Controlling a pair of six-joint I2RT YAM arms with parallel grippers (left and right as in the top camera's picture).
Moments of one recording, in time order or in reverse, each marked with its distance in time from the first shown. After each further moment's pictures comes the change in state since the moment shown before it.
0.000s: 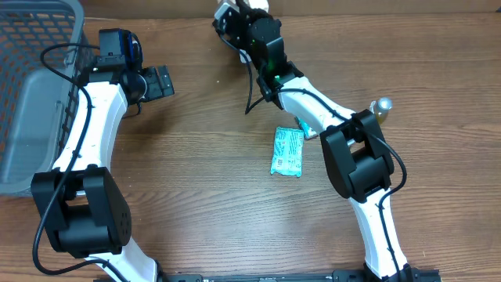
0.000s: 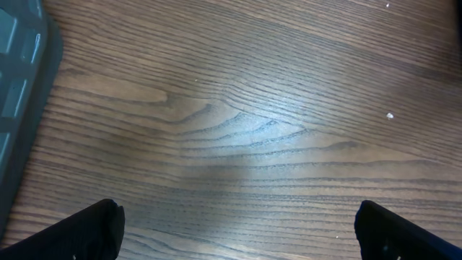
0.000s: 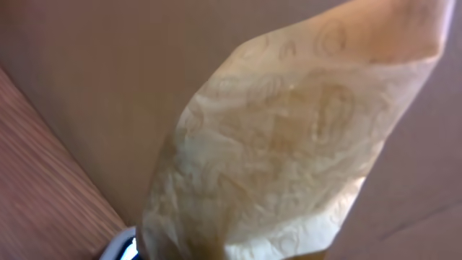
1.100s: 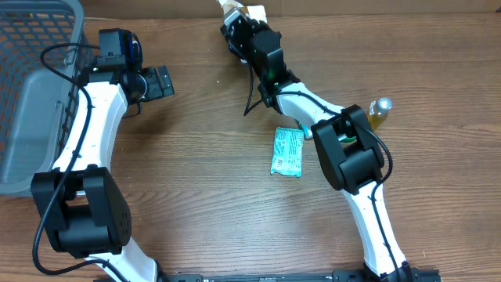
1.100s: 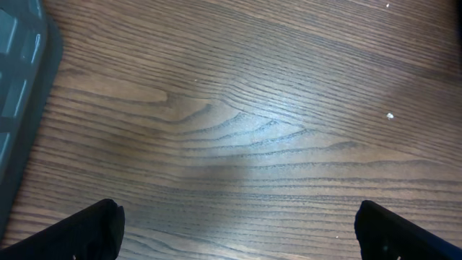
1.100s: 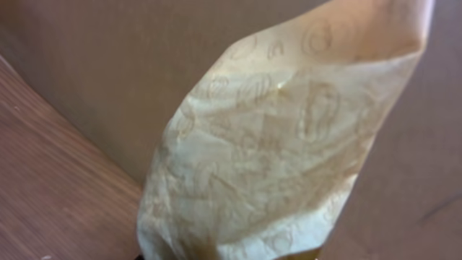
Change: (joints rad) left arm 0.000 0.000 0.000 0.000 0.000 0.000; right arm -0.009 0.098 0.000 0.078 -0.034 0.240
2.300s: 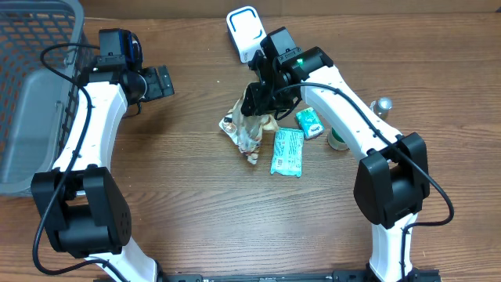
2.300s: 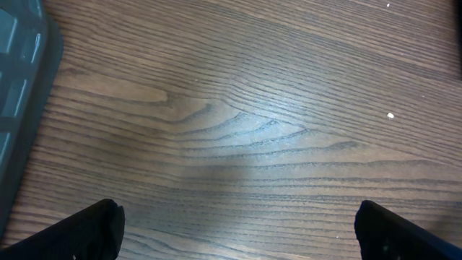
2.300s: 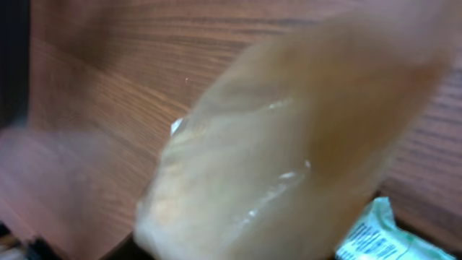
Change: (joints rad) left arm 0.000 0.000 0.000 0.000 0.000 0.000; right arm -0.002 -0.379 0.011 -1.587 -0.481 0.755
